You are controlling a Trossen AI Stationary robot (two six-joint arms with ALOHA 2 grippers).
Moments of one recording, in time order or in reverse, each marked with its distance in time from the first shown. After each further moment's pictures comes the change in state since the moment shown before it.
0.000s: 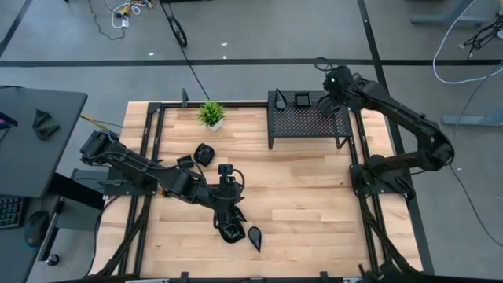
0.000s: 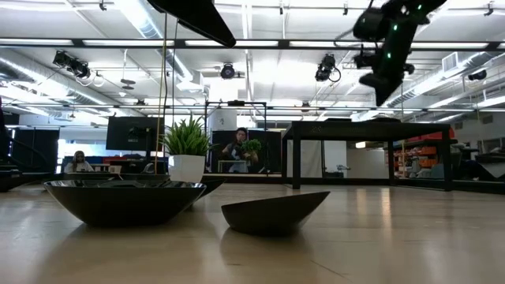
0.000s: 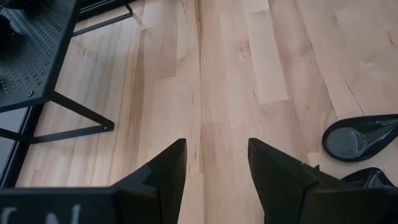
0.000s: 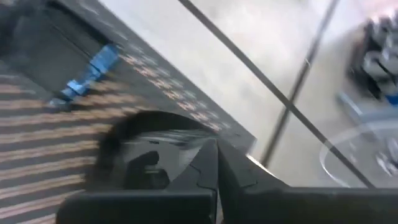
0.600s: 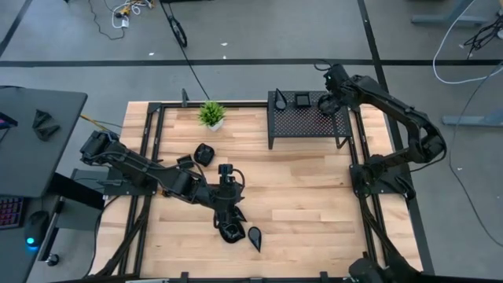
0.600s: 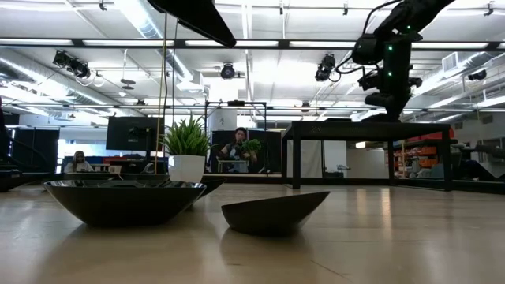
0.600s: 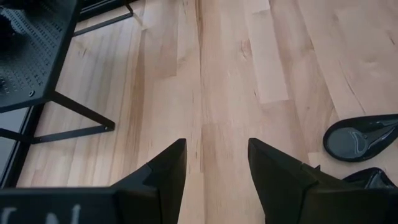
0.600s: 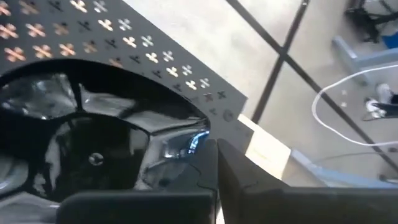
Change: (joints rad) left arm 0.000 0.000 0.000 0.000 0.000 0.002; right arm -0.112 0.119 0.000 -0.067 0.027 0.048
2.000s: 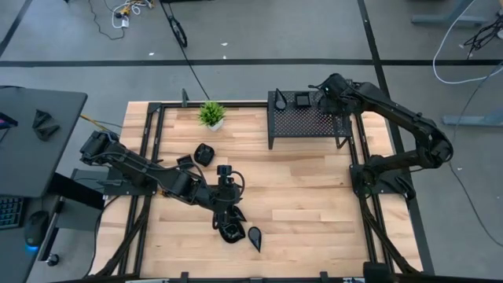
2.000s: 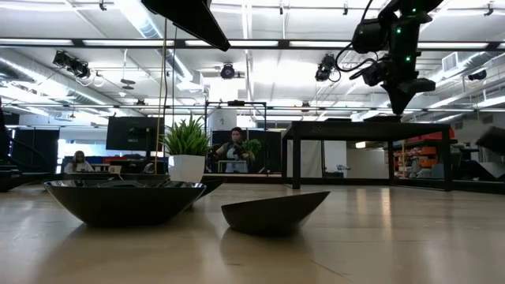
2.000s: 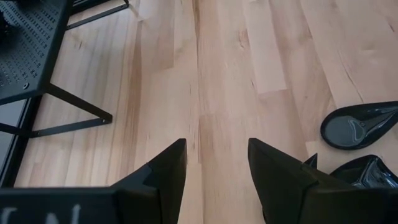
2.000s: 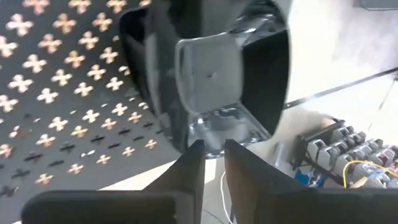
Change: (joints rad) left arm -0.010 0.000 0.000 -0.037 0.000 -0.013; right arm 0.151 -0.085 0.000 -0.172 0.018 -0.761
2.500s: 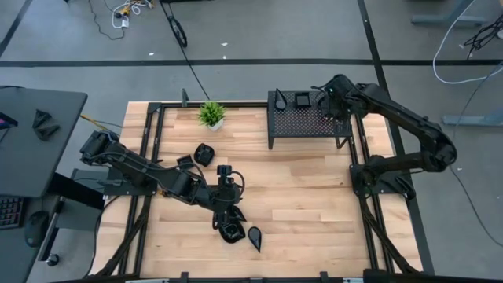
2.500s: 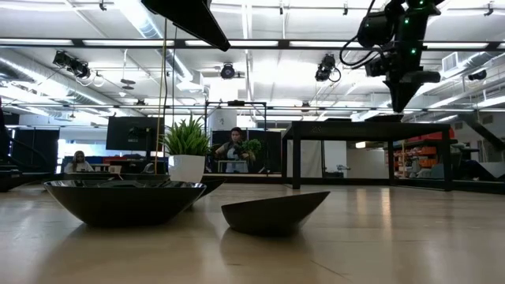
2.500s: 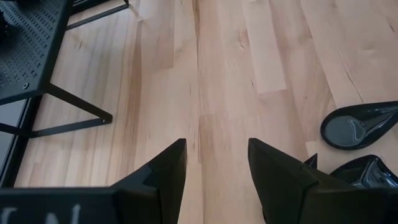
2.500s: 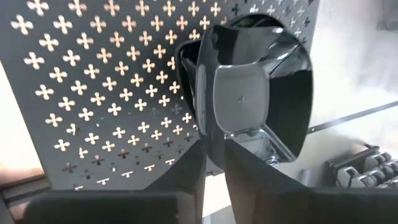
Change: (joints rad) left arm 0.000 0.000 0.000 0.000 0.000 0.000; right arm 0.008 -0.054 0.000 -0.043 -0.150 0.028
